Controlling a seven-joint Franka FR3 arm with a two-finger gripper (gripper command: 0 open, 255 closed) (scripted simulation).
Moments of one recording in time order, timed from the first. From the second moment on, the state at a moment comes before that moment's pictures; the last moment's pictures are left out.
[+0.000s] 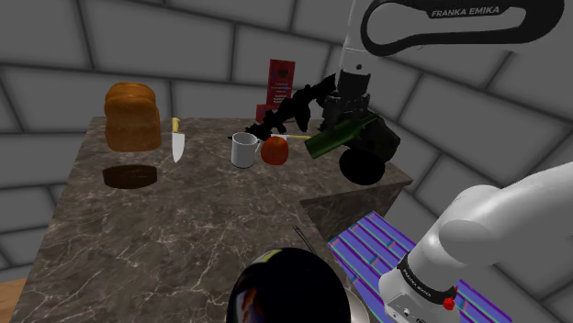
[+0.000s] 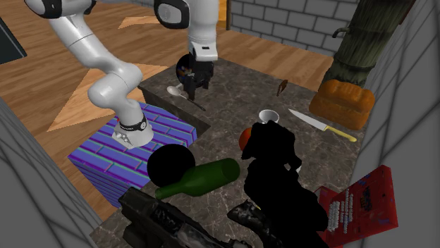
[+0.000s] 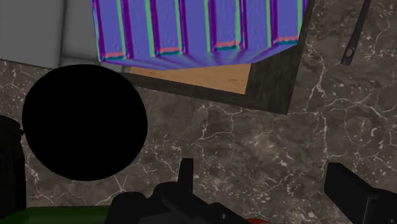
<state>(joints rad) 0.02 -0.51 0.10 -2.32 -0.02 1.71 0.22</state>
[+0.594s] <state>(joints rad) 0.04 -0.20 0.19 -2.16 -0.02 1.88 0.38</state>
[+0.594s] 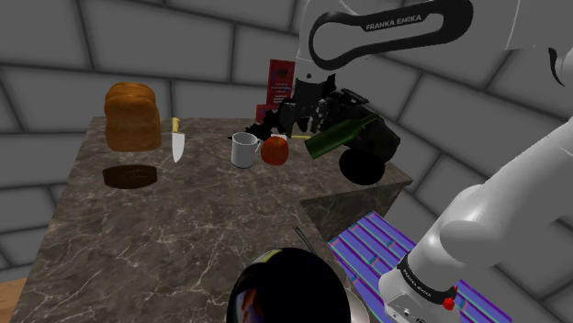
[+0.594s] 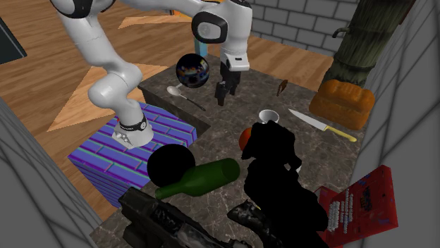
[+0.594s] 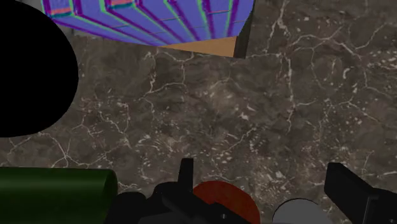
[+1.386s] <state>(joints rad) 0.10 0.24 0.25 -1.79 -0.12 1.97 0.59</state>
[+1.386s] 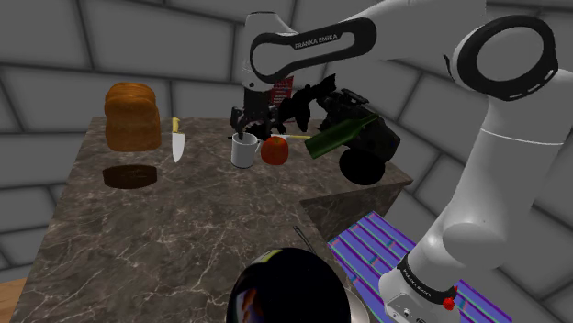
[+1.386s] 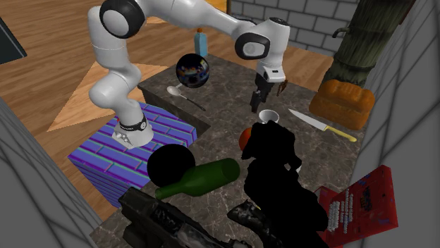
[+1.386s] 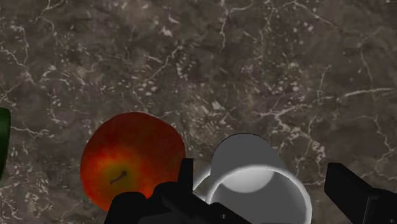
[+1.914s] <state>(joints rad) 0.16 0.47 0.24 -1.55 -0.18 1.96 0.66</state>
